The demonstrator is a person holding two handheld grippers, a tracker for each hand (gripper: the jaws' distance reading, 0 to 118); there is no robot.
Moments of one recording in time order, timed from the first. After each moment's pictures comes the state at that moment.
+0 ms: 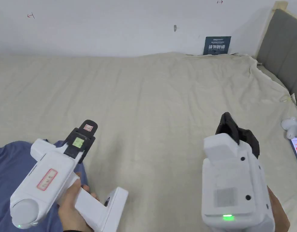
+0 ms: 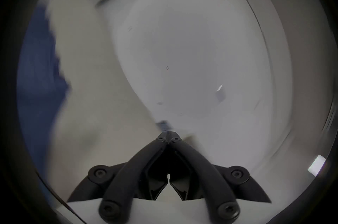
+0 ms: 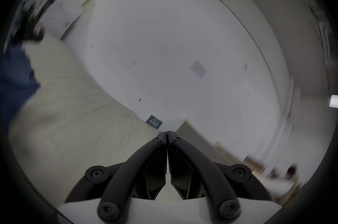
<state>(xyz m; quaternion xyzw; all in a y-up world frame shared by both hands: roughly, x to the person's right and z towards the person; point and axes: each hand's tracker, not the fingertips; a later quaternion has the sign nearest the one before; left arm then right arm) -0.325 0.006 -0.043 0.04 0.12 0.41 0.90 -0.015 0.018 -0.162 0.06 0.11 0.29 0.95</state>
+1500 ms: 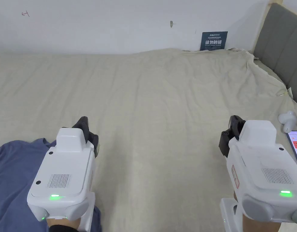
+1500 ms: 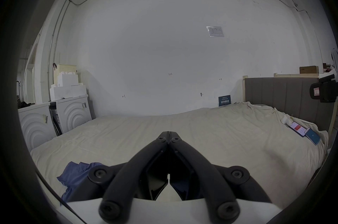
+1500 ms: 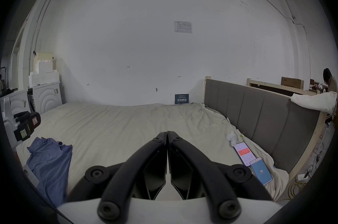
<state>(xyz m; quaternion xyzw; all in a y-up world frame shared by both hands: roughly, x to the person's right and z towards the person) -0.269 -0.005 -0.072 -0.04 0.25 -0.05 0.97 0.022 0.038 -0.181 -0.08 0.18 0.03 0.98</state>
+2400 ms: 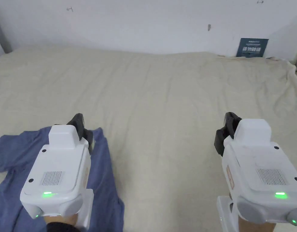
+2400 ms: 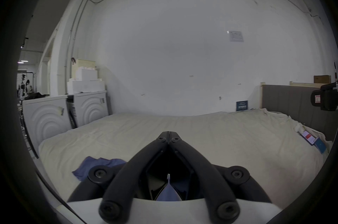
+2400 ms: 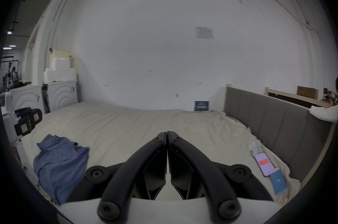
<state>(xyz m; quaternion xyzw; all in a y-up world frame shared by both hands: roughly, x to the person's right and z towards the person) -0.326 0.004 -0.010 -0.03 0.34 -0.03 0.94 -0.058 0.047 -0.167 -0.05 0.29 0.04 0.96</state>
